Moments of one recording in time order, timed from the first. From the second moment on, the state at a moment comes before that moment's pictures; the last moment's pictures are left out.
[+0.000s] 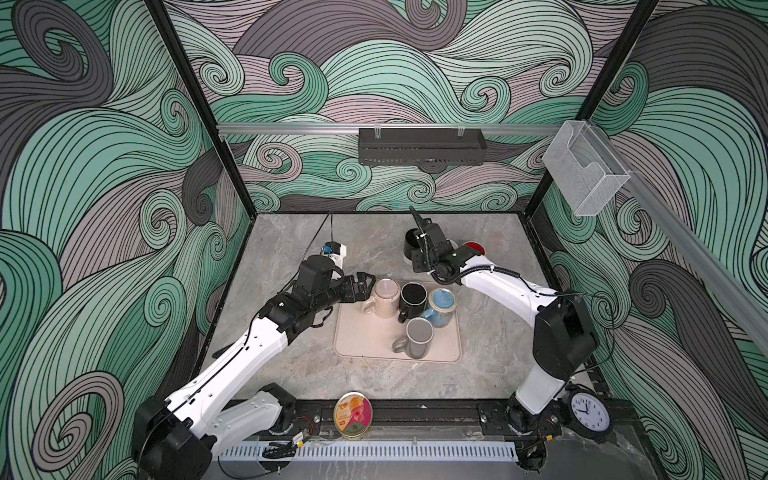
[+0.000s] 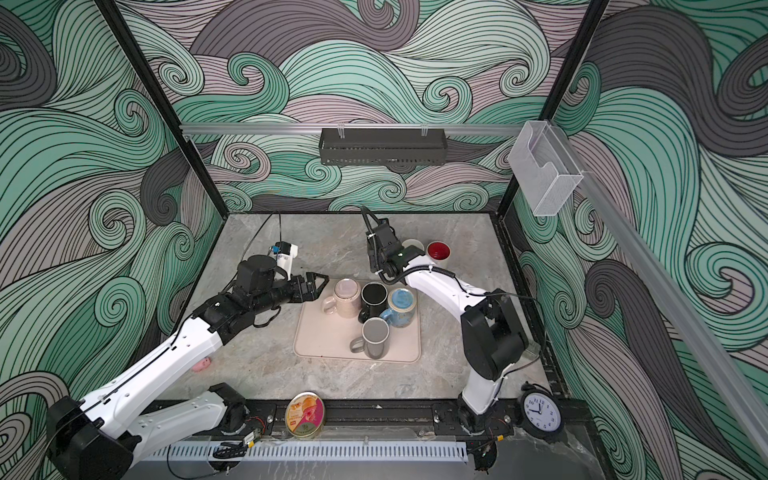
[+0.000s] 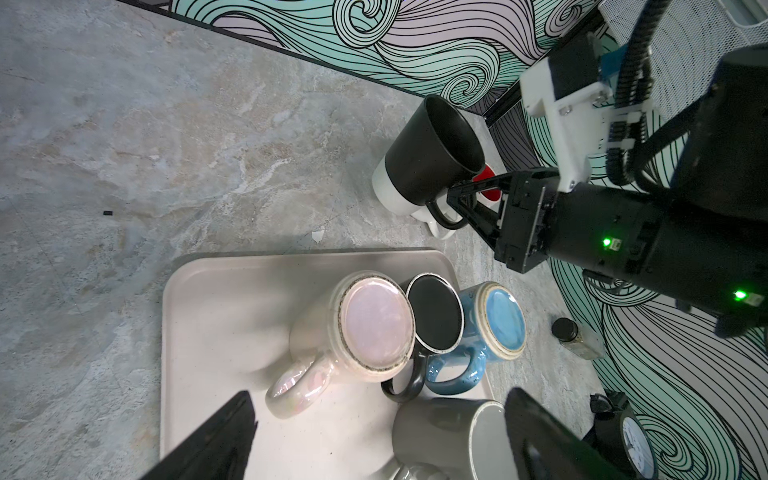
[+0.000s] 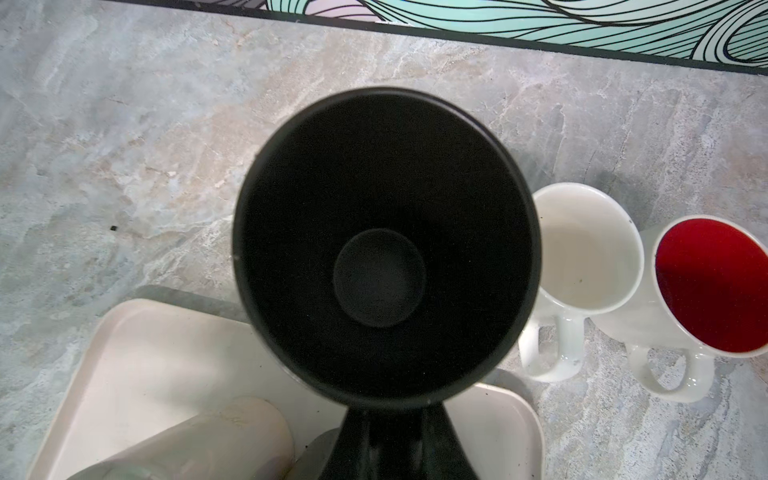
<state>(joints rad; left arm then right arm) -0.53 1.04 0.86 -0.37 0.13 -0.54 0.61 1.75 1.37 -0.48 0.29 0.31</state>
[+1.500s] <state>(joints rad) -0.53 1.09 0.81 -0.37 0.13 -0.55 0.56 1.95 1.34 -0.33 0.38 0.28</state>
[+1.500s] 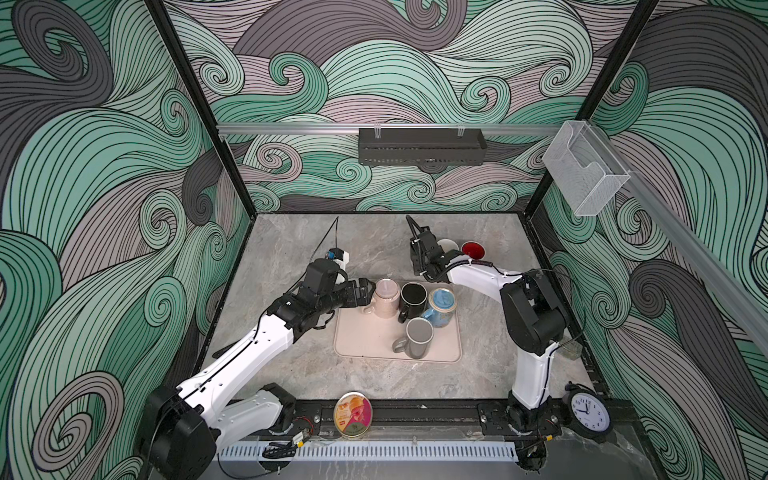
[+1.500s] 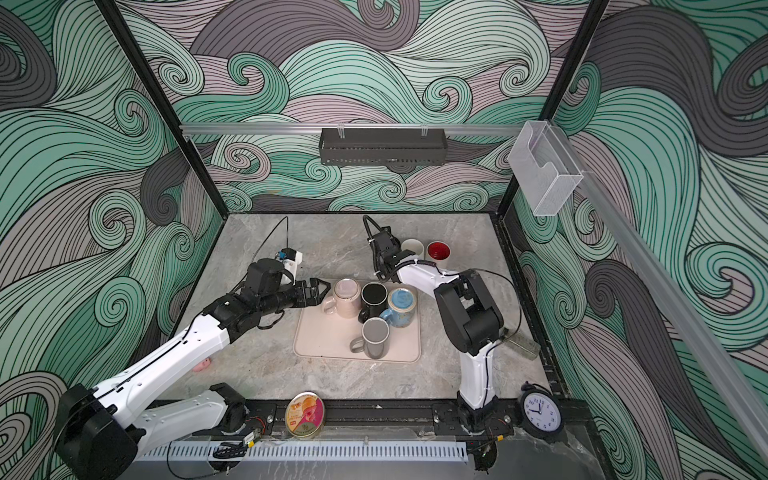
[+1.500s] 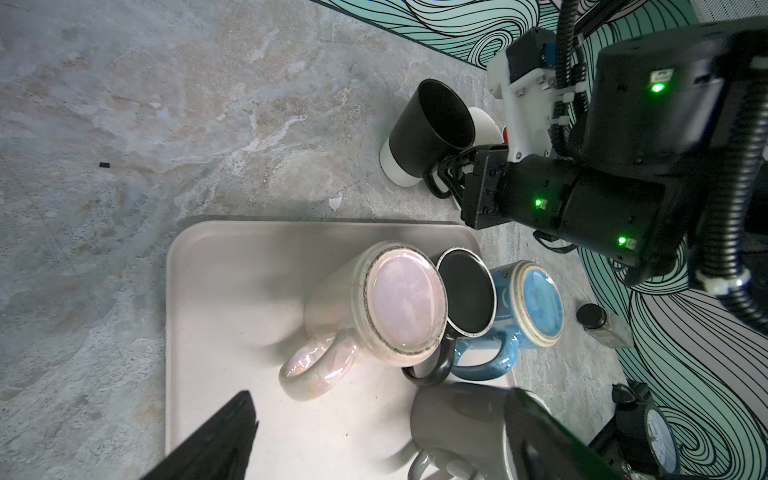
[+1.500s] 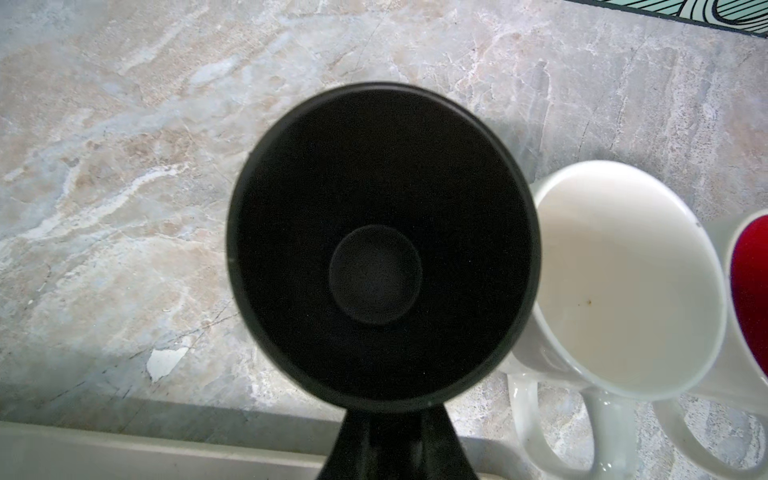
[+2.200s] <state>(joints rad) -0.53 1.09 0.80 -0.37 0.13 -0.56 0.59 1.81 1.27 -0.31 0.39 0.32</state>
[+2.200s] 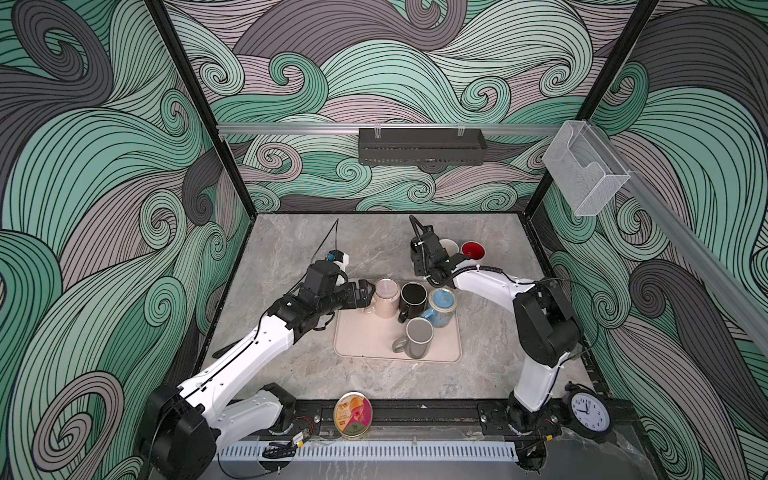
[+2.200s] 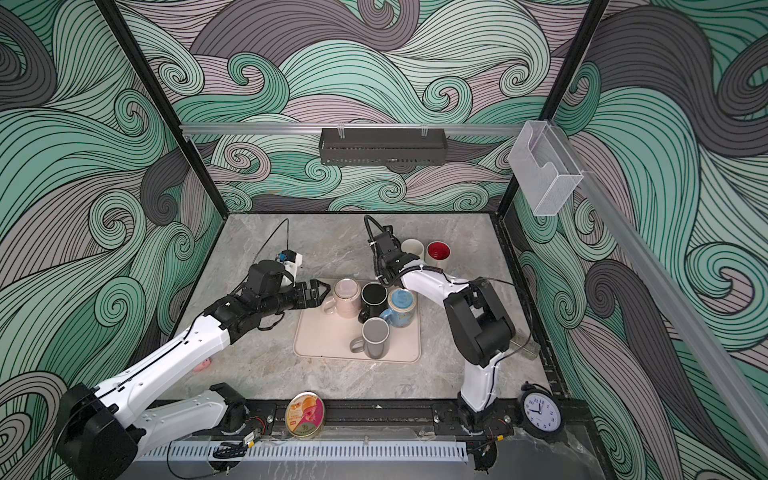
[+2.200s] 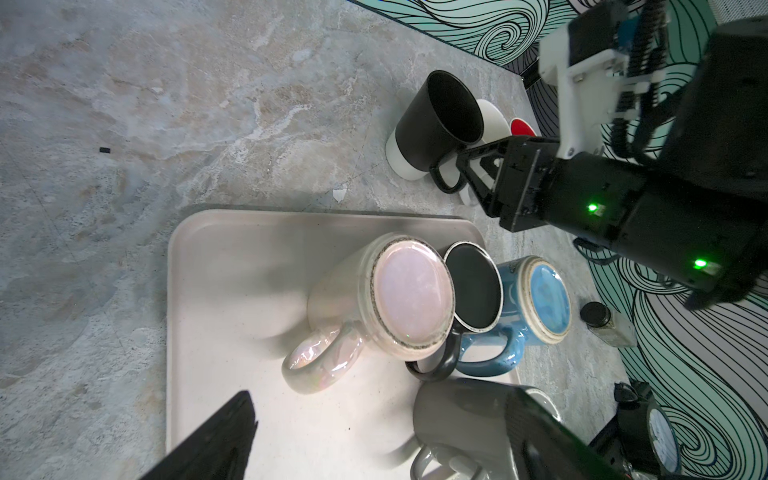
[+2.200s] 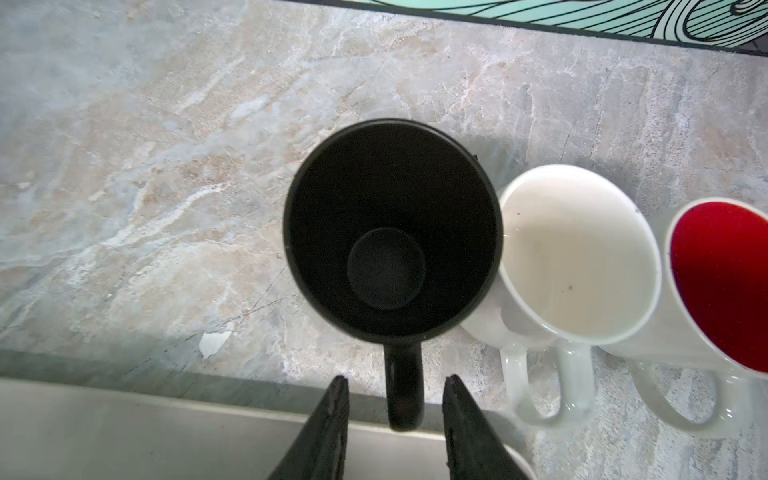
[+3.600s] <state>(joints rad) -0.53 1.13 0.82 -0.49 -0.04 -0.39 0.85 1.50 1.31 -0.53 0.31 0.30</state>
